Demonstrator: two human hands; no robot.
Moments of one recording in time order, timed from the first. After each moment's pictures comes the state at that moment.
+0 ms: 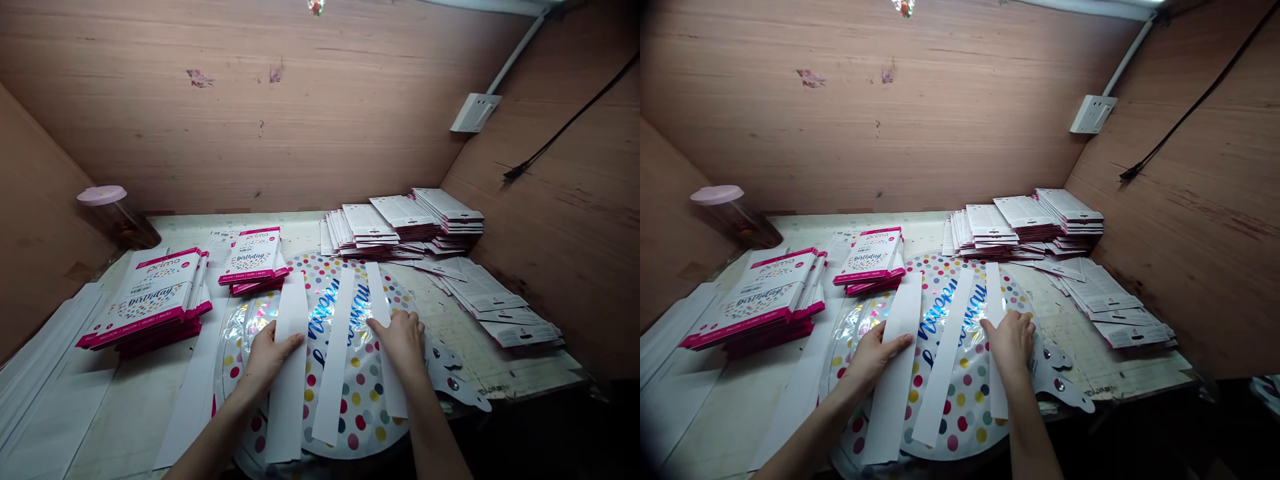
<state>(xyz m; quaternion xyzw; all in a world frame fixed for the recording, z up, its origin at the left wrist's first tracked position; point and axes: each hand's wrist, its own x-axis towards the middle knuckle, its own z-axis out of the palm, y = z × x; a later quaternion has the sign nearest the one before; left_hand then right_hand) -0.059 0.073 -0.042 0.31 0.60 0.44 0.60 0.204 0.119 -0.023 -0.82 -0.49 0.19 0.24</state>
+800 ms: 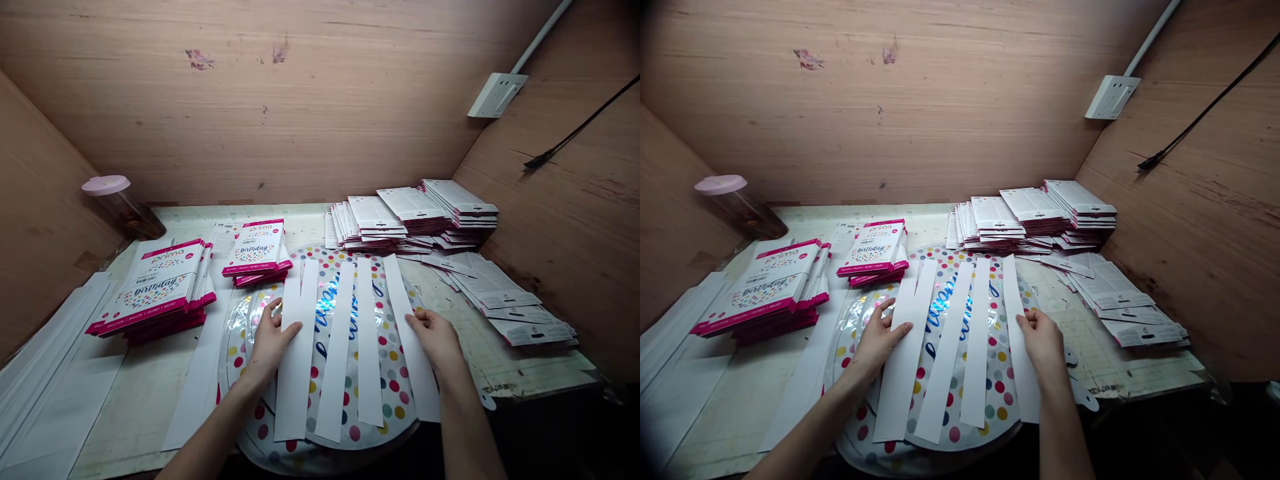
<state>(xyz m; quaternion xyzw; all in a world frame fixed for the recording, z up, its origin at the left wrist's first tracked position) -0.051 0.080 -0.037 0.28 0.61 0.50 0.54 0.256 0.111 -0.029 -0.79 -0.48 0.23 0.30</state>
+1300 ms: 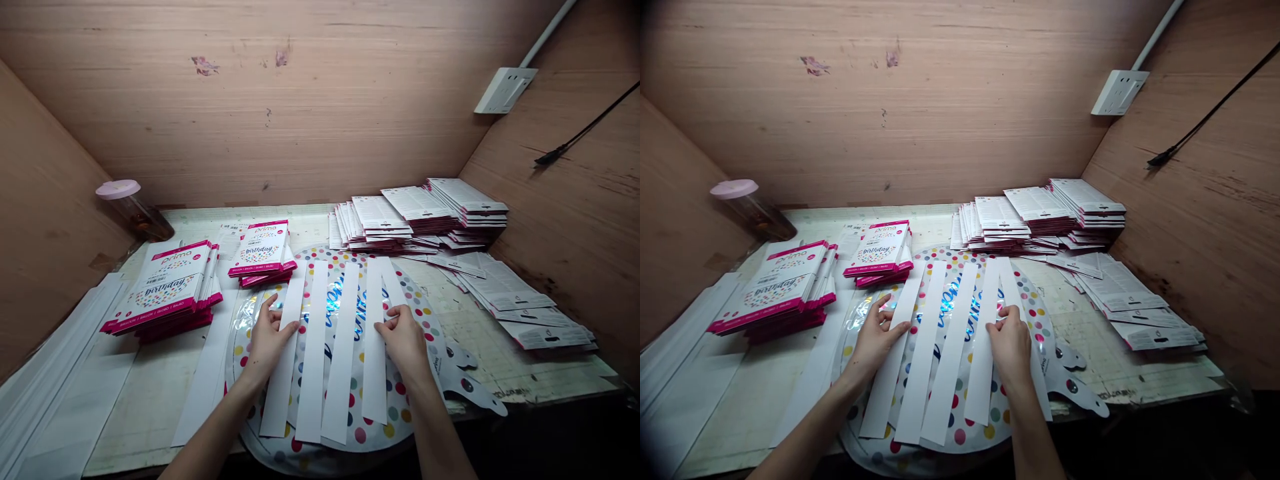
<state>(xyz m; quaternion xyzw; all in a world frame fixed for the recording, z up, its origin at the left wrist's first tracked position) -0.066 0.083 -0.043 0.37 0.65 0.49 0.45 0.191 0.108 -0.032 -0.79 -0.54 0.22 0.19</state>
